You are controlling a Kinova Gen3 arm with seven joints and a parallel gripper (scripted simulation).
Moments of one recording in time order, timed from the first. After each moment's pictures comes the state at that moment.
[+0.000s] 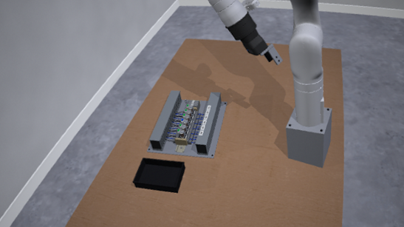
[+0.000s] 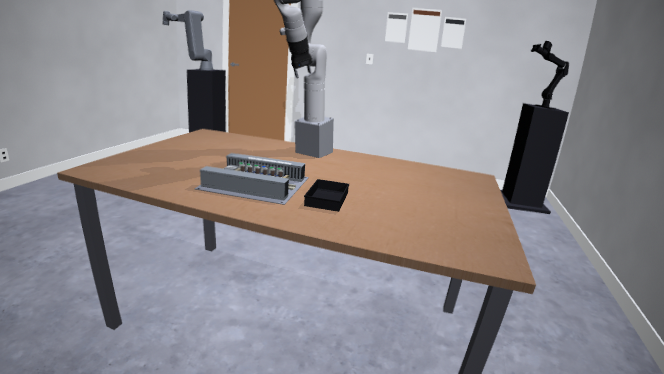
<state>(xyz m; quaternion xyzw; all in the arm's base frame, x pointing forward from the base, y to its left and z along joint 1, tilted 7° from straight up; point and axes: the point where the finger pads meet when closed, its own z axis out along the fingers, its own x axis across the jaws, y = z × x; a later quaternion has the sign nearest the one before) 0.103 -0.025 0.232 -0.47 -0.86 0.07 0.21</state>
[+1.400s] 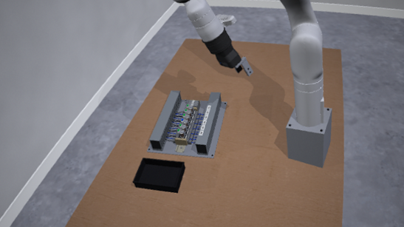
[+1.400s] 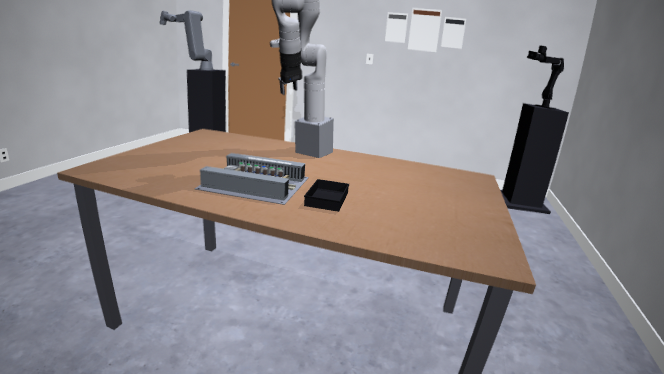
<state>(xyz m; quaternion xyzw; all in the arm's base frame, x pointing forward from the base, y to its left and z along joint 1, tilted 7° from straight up) 0.207 -0.052 0.183 -0.36 -0.92 0.08 0.12</state>
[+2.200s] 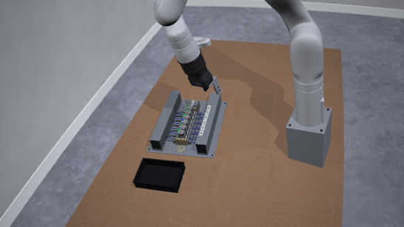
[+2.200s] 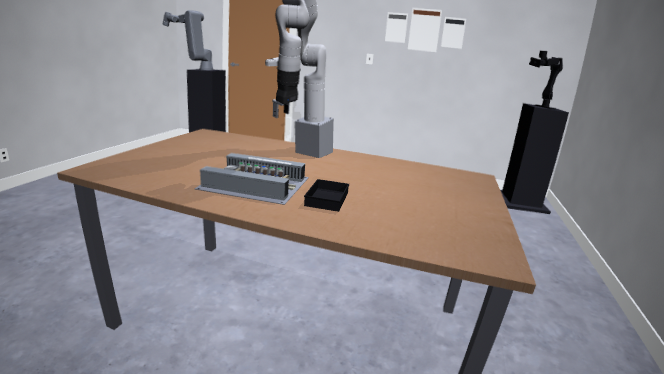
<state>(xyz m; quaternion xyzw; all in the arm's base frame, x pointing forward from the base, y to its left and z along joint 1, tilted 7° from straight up) 0.327 -0.045 0.123 -0.22 -0.97 0.07 0.04</state>
